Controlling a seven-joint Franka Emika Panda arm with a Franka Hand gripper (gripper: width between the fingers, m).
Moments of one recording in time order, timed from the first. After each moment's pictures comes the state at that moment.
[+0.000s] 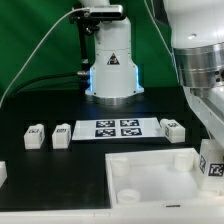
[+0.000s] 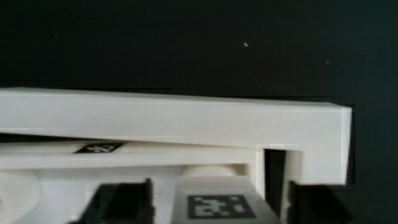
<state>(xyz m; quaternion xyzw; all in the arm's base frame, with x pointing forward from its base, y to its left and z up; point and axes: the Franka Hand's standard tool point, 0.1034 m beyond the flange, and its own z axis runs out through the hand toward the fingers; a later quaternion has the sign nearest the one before) 0.613 0.135 0.075 -0.73 0.68 0.08 0.07</state>
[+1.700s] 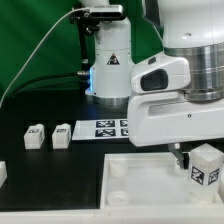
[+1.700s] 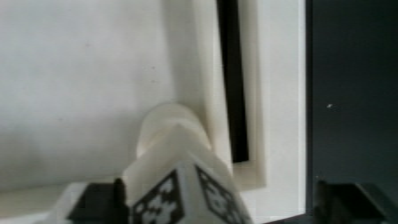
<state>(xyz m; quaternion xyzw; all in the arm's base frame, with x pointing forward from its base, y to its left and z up) 0.622 0.112 0.072 -1.00 0.06 0.01 0.07</state>
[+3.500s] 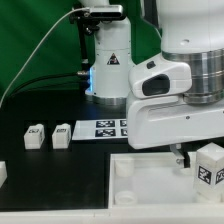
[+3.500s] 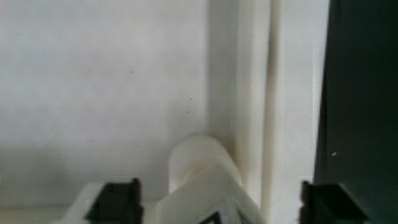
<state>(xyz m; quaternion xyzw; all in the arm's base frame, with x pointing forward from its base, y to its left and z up) 0.609 0.109 0.069 -1.00 0.00 0.04 0.06</state>
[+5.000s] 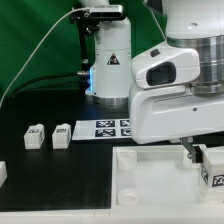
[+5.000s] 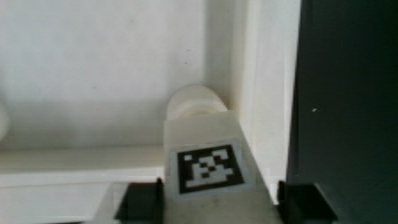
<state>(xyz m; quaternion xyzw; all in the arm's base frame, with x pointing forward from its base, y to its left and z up) 0.629 0.113 0.086 -1.00 0.02 0.04 0.07</state>
